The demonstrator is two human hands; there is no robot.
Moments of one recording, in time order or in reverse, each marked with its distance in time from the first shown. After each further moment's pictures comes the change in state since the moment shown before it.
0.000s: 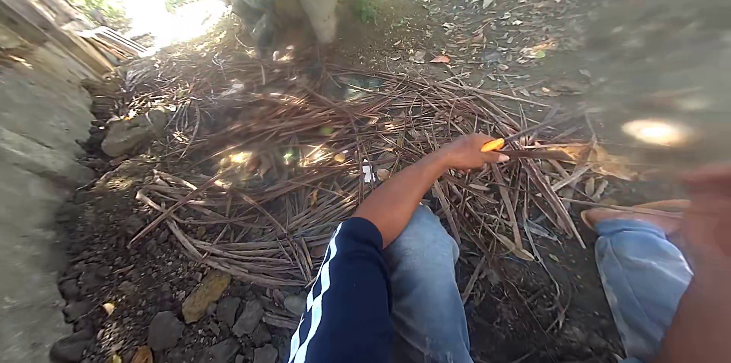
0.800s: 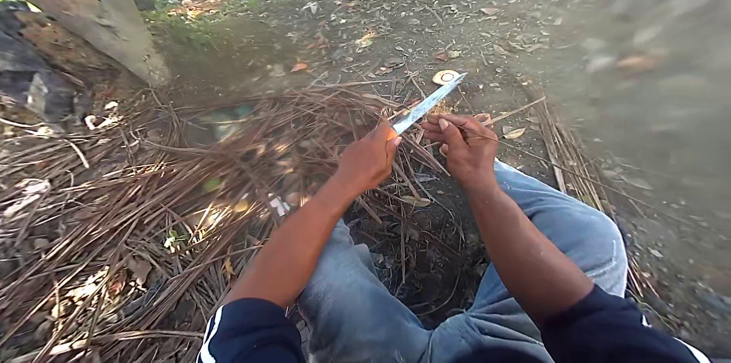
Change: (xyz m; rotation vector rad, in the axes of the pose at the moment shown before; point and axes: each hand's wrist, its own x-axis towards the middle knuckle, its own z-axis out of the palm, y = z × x) left_hand -0.022 0.051 0.054 0.540 0.272 0.389; right_hand -0.053 -0.007 0.063 -0.530 0.022 -0.162
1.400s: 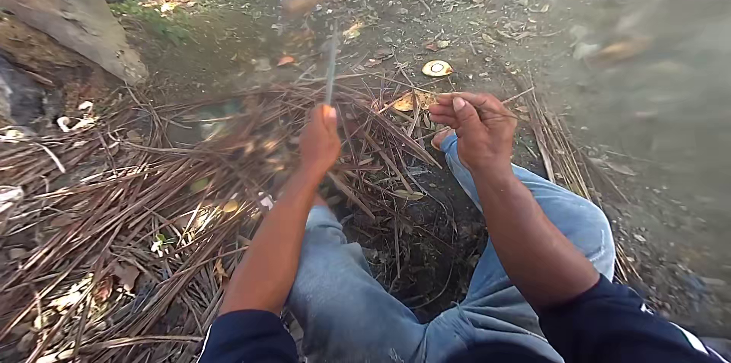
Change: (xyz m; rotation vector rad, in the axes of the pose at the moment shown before) left_hand 0.007 -0.046 -0.020 -0.298 0.187 -0.399; right_hand 0.017 -0.002 -0.024 0.221 0.023 -0.034
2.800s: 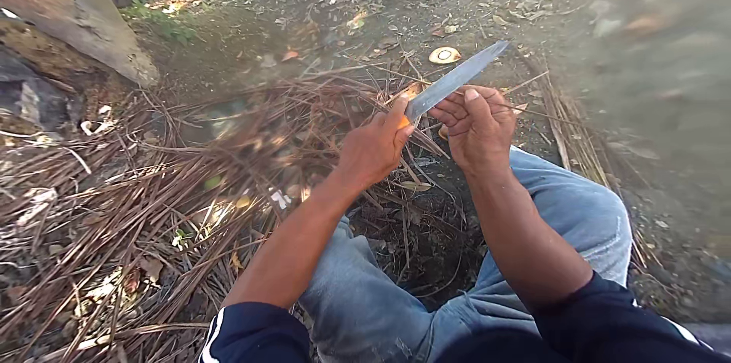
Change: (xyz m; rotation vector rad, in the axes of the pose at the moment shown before) left_hand -0.037 0.051 0.031 0.238 0.041 0.647; right_hand -0.015 -0.012 0.023 0.452 0.190 0.182
